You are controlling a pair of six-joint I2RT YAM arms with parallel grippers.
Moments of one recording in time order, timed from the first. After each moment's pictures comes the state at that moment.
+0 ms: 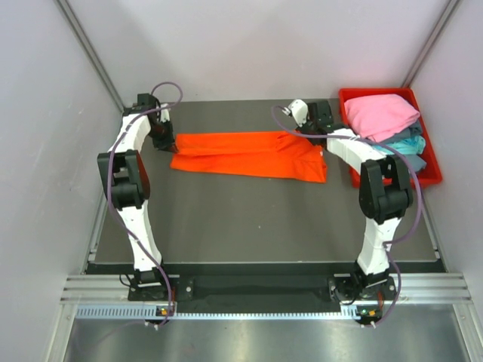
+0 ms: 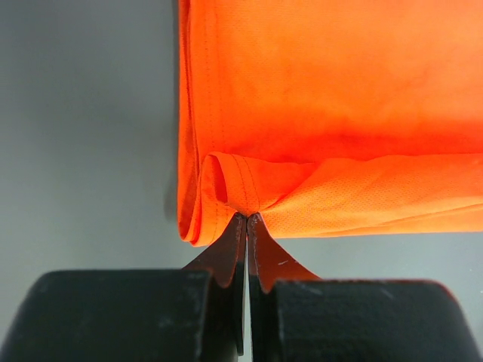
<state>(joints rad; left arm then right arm) 0.10 2.19 1.91 -0.88 0.27 -0.10 0.29 1.95 1.49 -0.28 0.15 -0.60</state>
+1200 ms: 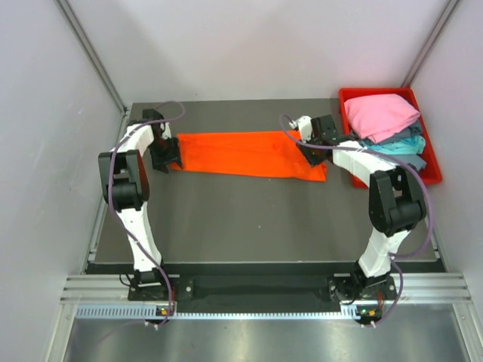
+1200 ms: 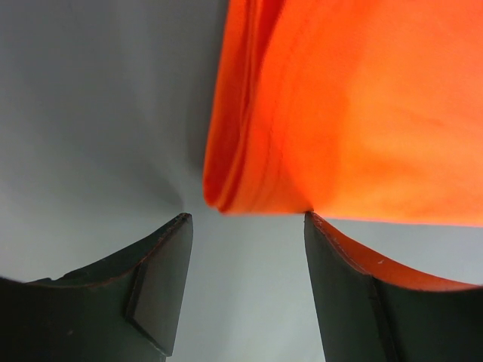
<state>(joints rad) 0.09 2.13 1.69 -0.86 0.17 -0.13 0.30 1.78 1.28 -0.36 0.04 -0.37</state>
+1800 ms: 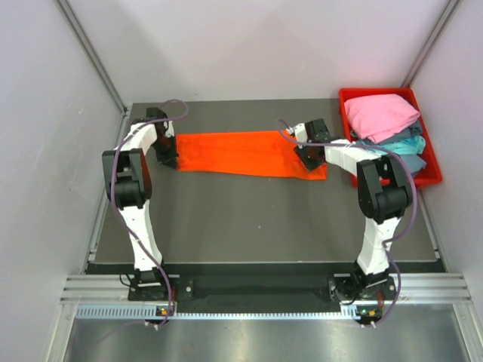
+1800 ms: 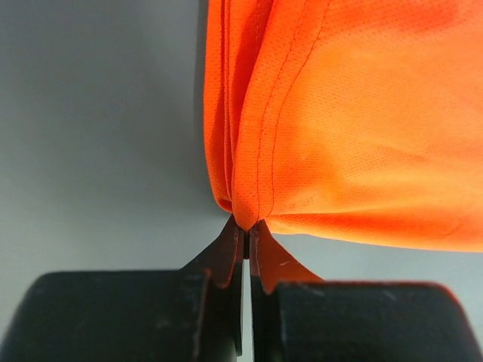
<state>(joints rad) 0.07 2.20 1.76 -0.85 0.16 -0.12 0.30 1.95 1.32 -0.39 0.04 -0.34</state>
